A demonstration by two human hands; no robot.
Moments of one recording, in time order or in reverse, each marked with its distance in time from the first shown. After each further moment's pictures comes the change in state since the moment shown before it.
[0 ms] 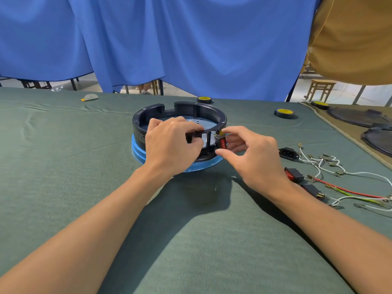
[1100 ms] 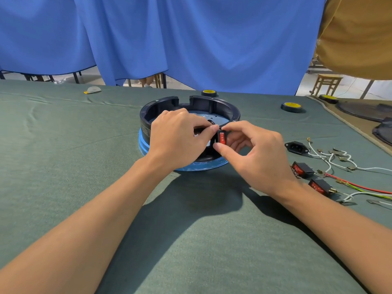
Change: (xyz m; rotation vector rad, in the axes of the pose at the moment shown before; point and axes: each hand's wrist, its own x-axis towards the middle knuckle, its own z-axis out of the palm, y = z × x) left_hand -0.001 0.000 -0.005 -0.025 -0.016 0.119; right_hand -0.008 -0.014 0.001 0.059 0.006 -0.115
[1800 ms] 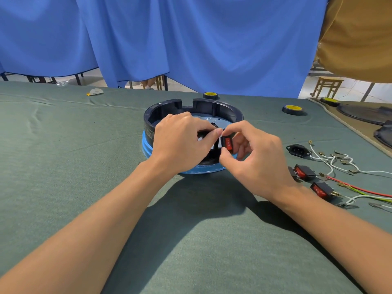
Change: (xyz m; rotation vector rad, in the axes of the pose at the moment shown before) left_hand -0.001 0.002 -0.003 -0.012 -0.056 0.030; right_hand -0.001 -0.002 0.003 -0.043 0.028 -0.076
